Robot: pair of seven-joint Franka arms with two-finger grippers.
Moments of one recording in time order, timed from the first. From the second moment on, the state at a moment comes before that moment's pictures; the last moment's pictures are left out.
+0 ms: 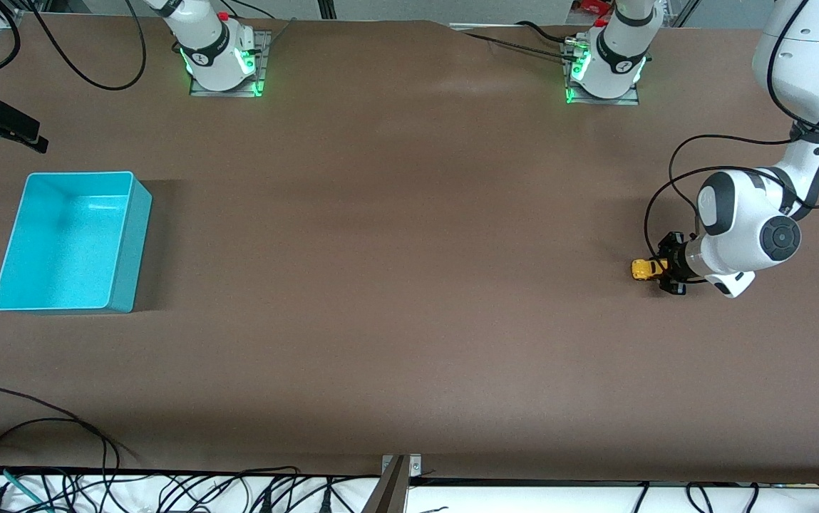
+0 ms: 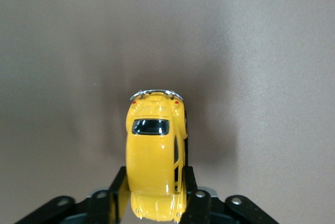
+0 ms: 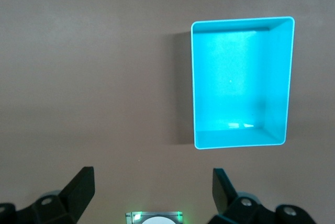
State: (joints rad) left arm 0.21 0.51 -0.11 -2.02 0.00 2.37 -1.42; right arm 0.03 -0.02 -0.09 -1.55 -0.01 1.46 -0.03
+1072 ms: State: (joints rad) left arm 0.20 0.51 -0.12 -1.99 0.00 2.38 -1.42; right arm 0.03 -0.02 -0.08 -1.54 -0.01 1.46 -0.03
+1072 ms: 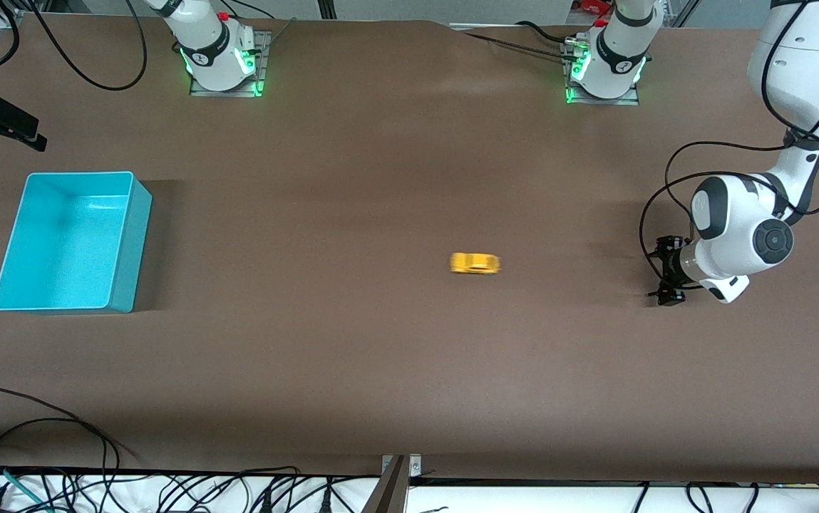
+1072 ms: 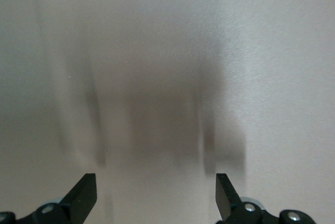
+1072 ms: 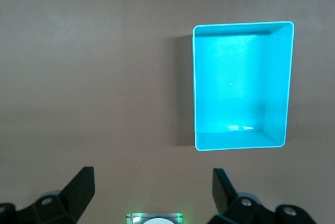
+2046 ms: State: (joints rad) left arm 0.20 0.43 -0.15 -1.64 0.00 1.91 -0.60; right arm 0.03 -0.02 -0.03 -1.54 -0.01 1.45 0.06
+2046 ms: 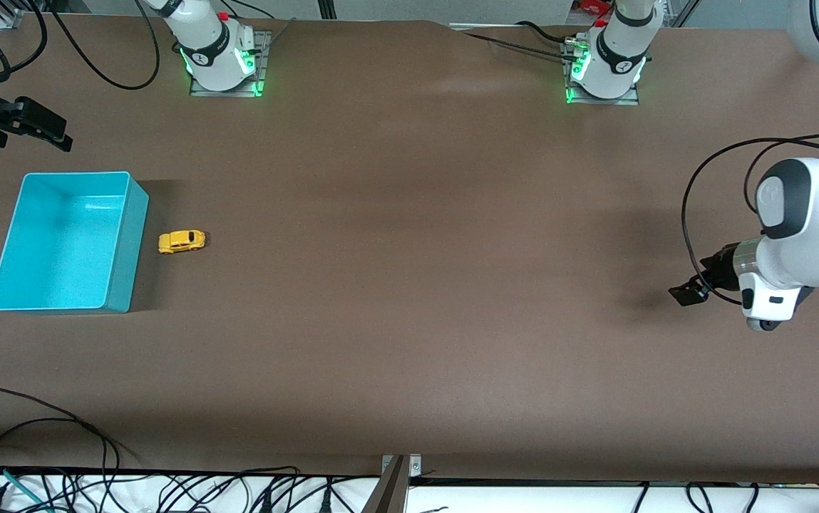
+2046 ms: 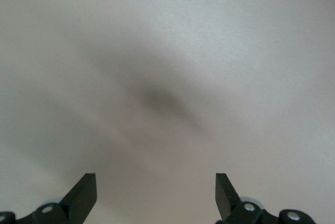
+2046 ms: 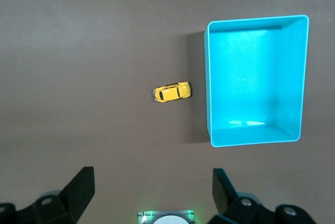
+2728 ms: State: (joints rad) left arm 0.20 0.33 -0.15 -1.41 0.00 1.64 -0.19; right arm 0.02 0.13 -0.05 -1.62 -0.01 1.54 0.39
